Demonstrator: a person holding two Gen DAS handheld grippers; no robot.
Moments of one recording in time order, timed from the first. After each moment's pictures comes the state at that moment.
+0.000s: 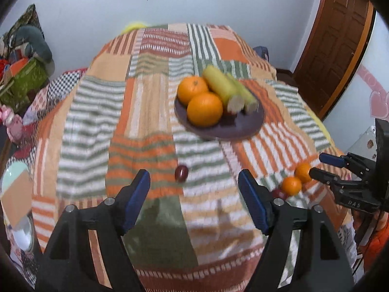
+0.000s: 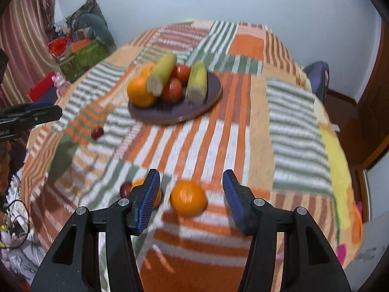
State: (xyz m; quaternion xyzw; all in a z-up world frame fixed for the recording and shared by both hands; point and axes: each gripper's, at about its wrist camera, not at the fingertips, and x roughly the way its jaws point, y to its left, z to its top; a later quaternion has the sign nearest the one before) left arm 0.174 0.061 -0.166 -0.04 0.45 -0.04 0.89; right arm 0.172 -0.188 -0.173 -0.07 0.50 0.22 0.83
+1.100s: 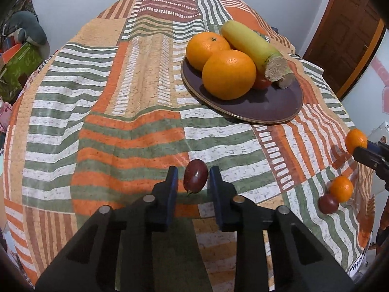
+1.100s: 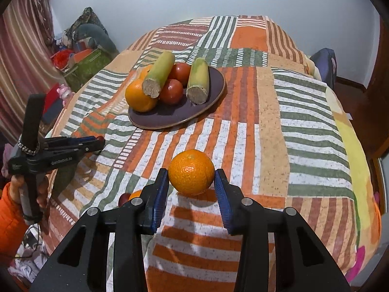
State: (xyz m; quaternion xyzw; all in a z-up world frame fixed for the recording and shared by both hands) left arm 0.229 0.071 -0.241 -0.04 0.50 -0.04 0.86; right arm 0.190 -0.190 -0.180 -0.01 0.50 0.24 0.83
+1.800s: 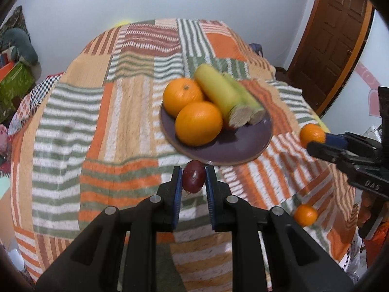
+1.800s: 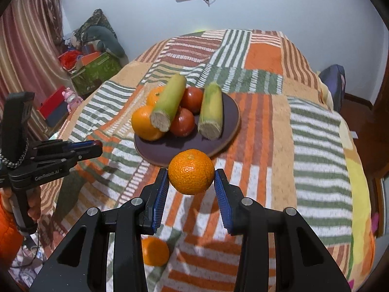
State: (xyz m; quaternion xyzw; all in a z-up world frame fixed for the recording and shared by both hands) left arm 0.243 0.052 -0.183 -0.04 0.45 -0.08 0.89; right arm 0.228 -0.161 -0.163 -0.03 0.47 0.27 0.84
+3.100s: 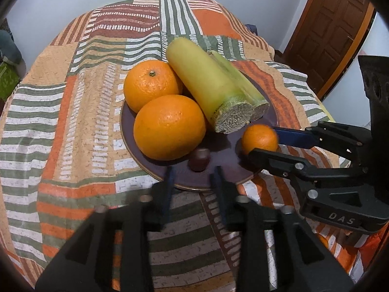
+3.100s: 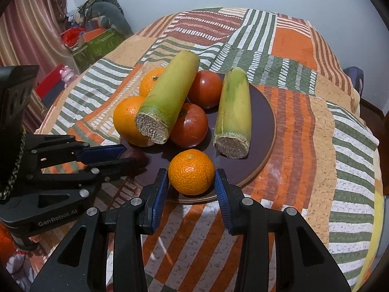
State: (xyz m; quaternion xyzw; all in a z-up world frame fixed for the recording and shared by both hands) left arm 0.300 0.023 -0.226 -0.03 0.50 -0.10 0.86; right arm 0.272 -0.119 -0.210 -0.07 0.51 0.30 0.80
